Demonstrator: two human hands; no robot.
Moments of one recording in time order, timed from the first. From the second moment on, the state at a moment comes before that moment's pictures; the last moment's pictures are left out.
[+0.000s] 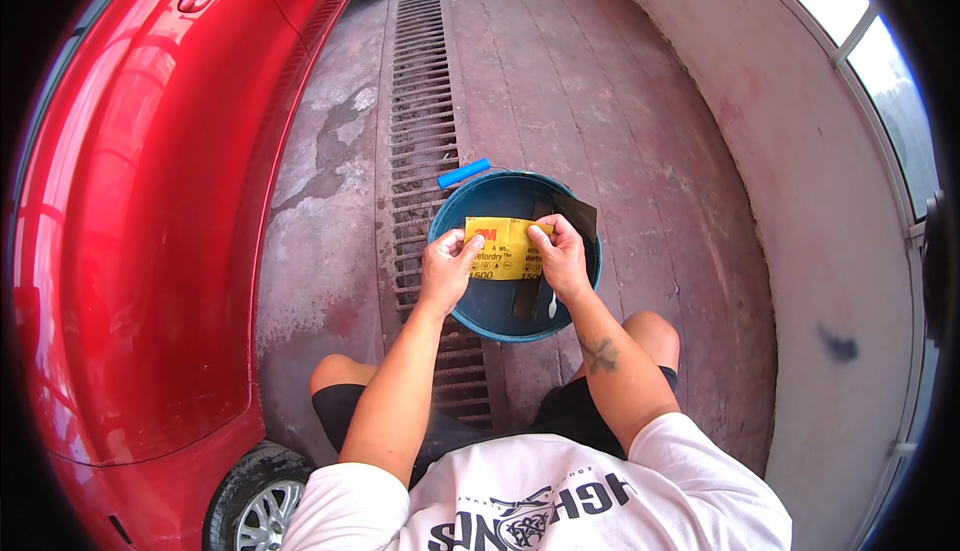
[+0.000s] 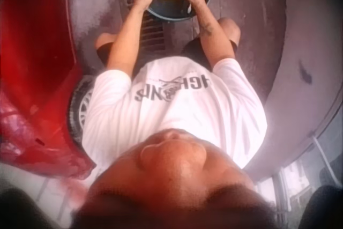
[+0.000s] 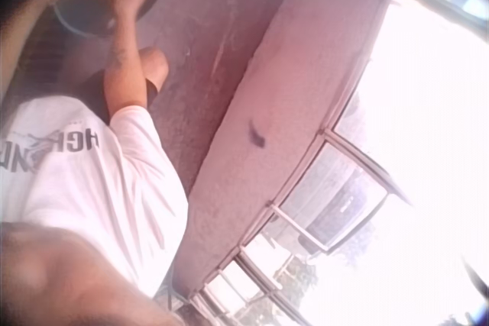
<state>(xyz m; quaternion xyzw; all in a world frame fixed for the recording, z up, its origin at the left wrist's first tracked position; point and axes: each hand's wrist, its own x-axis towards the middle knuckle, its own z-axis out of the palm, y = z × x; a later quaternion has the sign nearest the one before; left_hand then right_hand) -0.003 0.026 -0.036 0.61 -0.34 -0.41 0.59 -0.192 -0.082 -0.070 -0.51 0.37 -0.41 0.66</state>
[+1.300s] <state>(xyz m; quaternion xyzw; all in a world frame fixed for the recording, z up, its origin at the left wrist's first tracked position) 0.017 0.021 -0.018 0.53 -0.17 -0.53 0.64 -0.204 -0.087 -0.054 -0.44 0.39 -0.17 0.79</state>
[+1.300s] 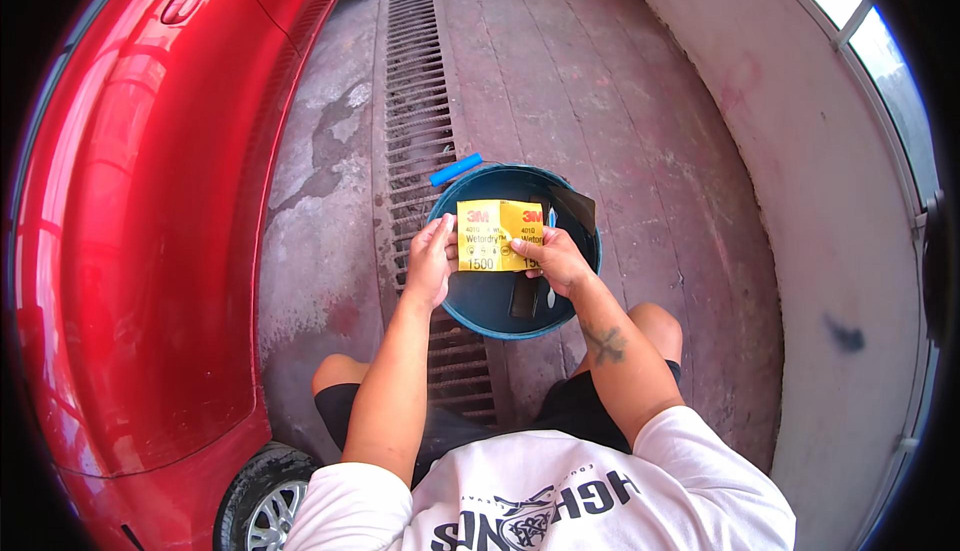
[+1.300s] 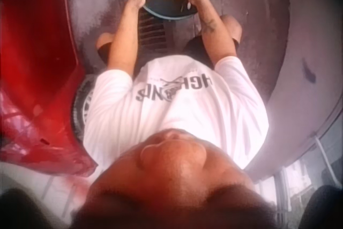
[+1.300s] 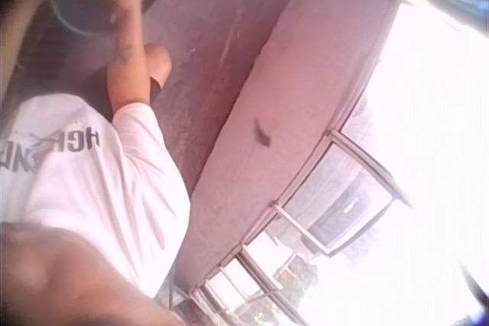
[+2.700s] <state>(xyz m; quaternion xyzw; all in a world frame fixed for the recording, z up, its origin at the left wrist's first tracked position) -0.045 -0.010 -0.025 0.66 -0.21 -0.37 0.62 -0.204 -0.077 -0.055 -0.42 0.25 -0.18 0.85</state>
